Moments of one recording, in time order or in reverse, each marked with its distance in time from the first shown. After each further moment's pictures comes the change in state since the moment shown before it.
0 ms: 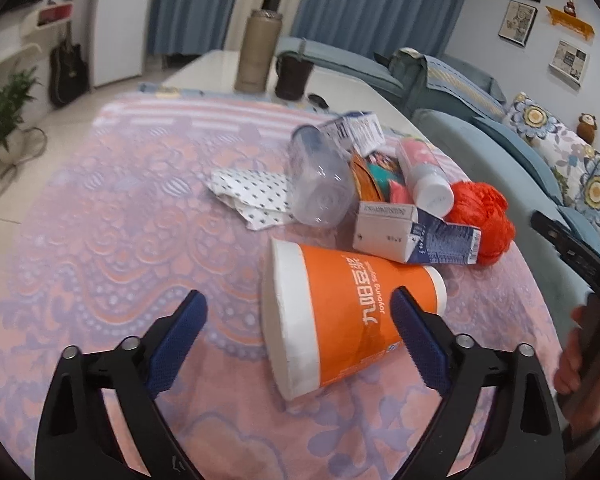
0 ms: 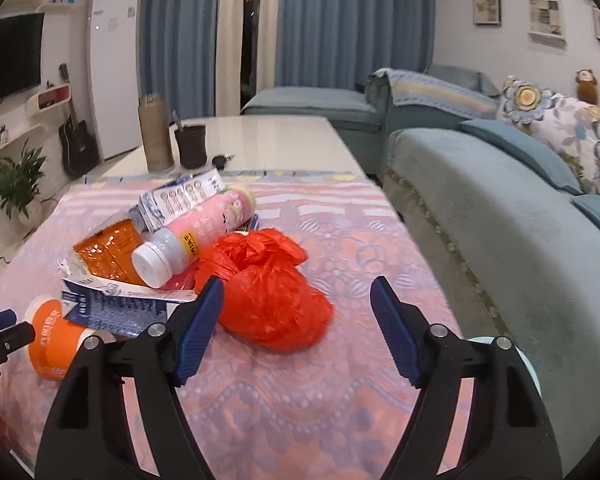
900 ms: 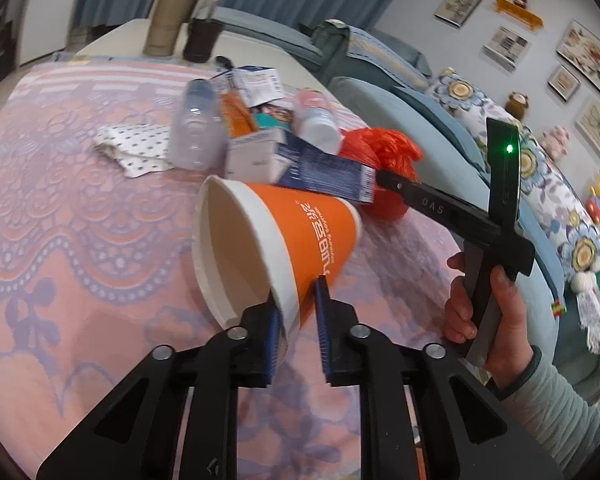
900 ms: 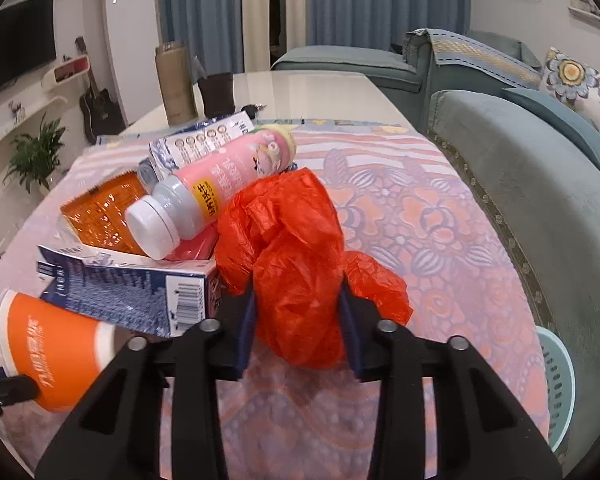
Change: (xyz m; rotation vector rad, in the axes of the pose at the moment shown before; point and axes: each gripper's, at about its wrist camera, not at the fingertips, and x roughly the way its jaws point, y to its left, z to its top) left arm 0.001 -0.049 -0.025 0.060 0.099 -0.293; right arm 0.042 0.012 -0.013 -0.015 0.099 0.104
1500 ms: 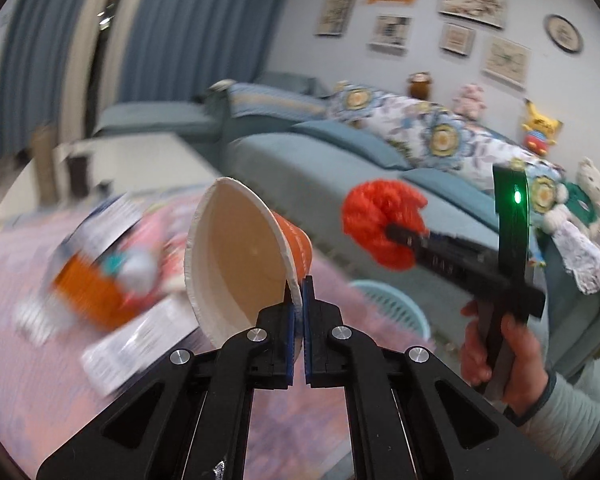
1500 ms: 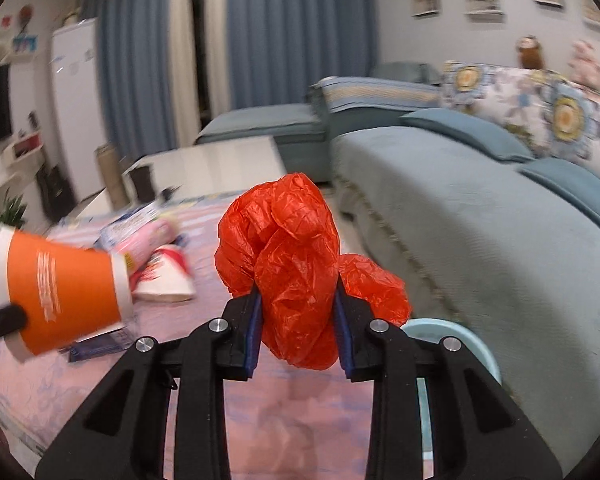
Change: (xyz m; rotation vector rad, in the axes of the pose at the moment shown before) left arm -0.007 -0.173 0.038 0.383 -0.204 -0.146; right arm -0.163 -0.145 -0.035 0.195 -0.215 -0.214
